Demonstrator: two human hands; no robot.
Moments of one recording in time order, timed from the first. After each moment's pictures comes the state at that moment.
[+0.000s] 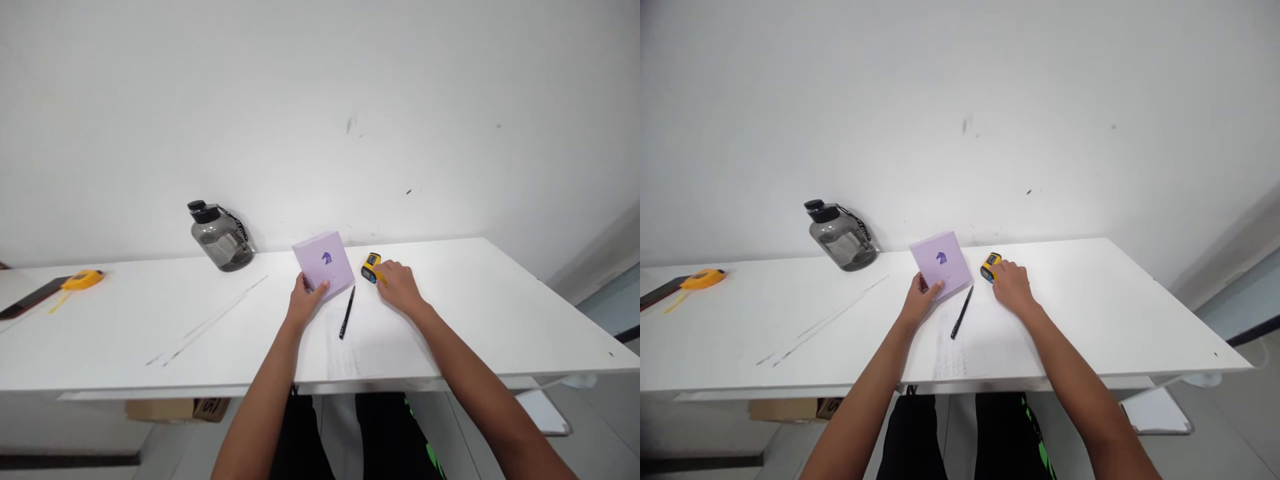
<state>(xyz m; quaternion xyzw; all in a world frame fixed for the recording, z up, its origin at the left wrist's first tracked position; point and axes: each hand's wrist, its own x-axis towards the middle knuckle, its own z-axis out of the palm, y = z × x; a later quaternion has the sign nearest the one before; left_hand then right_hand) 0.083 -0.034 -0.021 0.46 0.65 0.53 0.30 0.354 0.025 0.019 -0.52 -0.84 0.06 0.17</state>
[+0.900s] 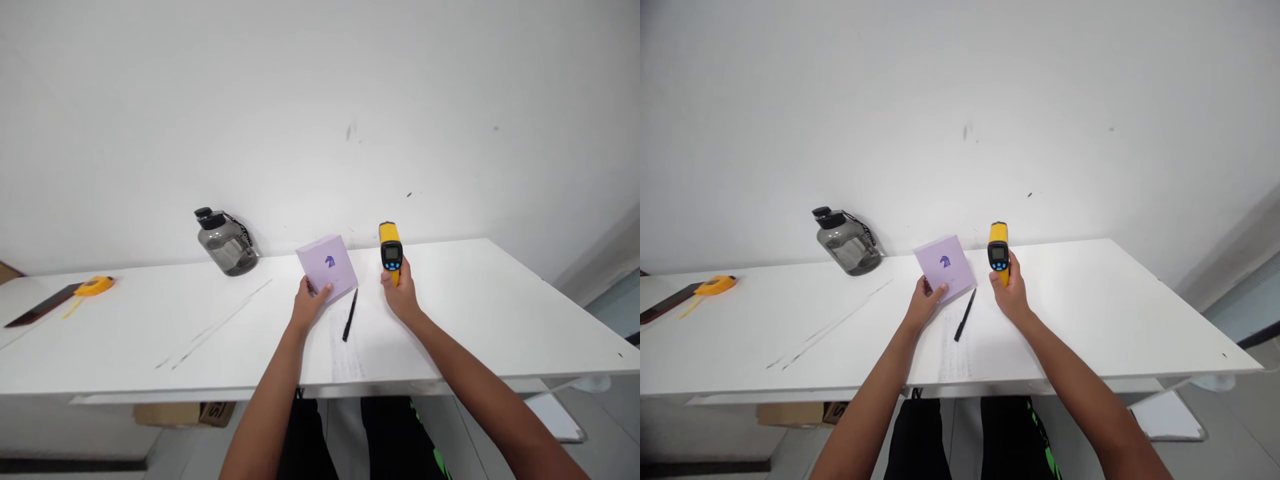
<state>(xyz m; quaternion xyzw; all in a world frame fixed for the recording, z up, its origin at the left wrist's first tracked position) 0.080 -0.032 -0.028 0.46 0.66 0.52 0.28 0.342 0.006 0.013 -0.44 -0.63 0.32 0.55</state>
